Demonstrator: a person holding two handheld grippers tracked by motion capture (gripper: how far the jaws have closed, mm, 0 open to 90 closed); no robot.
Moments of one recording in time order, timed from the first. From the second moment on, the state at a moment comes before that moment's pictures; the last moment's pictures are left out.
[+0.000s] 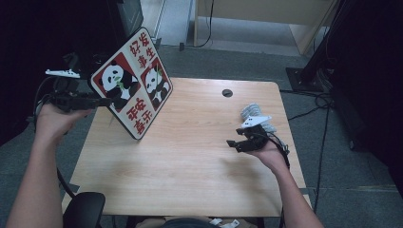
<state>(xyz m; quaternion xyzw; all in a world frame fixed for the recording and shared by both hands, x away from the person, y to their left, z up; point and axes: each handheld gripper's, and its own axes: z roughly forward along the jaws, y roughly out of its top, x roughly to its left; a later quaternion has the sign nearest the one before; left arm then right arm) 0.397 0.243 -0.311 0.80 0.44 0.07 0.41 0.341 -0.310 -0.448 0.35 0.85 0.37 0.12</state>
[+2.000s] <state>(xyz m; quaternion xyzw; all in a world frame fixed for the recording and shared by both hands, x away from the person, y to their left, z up) 0.552 0.187 -0.254 0.85 0.44 0.01 0.29 0.342 -0.312 -0.449 0.35 0.86 0.36 0.12</state>
